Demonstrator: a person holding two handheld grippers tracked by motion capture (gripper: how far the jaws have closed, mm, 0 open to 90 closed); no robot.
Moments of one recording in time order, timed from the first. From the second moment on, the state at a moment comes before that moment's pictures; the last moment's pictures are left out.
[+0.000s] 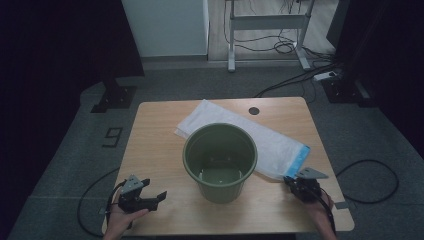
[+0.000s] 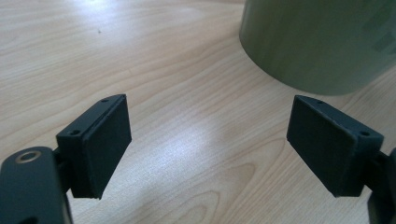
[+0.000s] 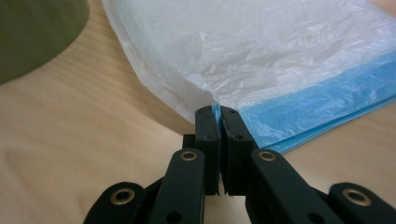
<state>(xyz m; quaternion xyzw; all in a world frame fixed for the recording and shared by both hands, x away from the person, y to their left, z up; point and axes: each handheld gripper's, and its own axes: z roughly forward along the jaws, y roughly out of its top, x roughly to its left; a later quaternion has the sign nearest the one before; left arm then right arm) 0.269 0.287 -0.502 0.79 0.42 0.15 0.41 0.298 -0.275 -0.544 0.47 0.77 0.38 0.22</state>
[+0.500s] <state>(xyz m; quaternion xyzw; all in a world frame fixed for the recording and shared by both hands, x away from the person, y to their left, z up) 0.274 0.287 -0.498 0.79 0.42 0.15 0.42 0.239 -0.335 -0.537 0.49 0.75 0.39 0.21</state>
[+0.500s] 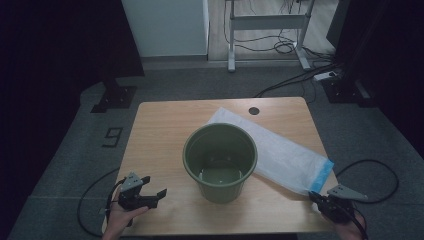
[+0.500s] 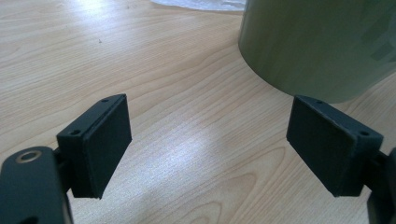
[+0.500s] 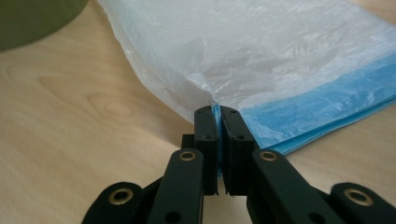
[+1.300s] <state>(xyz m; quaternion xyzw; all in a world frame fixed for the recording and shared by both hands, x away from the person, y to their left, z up) 0.265 0.278 -0.505 0.80 0.41 0.14 0.42 0.322 -0.239 -0.549 0.44 0.78 0.40 0.19</state>
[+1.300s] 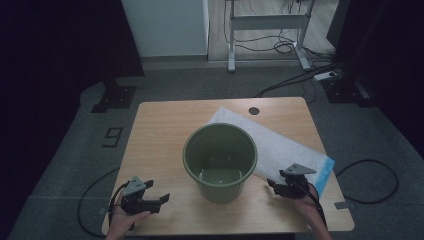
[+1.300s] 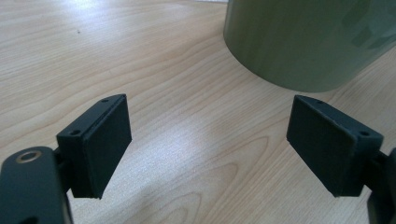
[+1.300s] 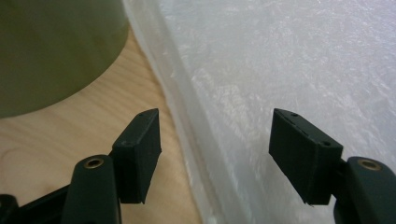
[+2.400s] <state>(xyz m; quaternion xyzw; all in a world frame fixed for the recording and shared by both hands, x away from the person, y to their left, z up) 0.271 0.278 -0.504 0.80 0.40 0.13 0.42 0.269 -0.288 -0.554 0.46 0.77 0.39 0.18</state>
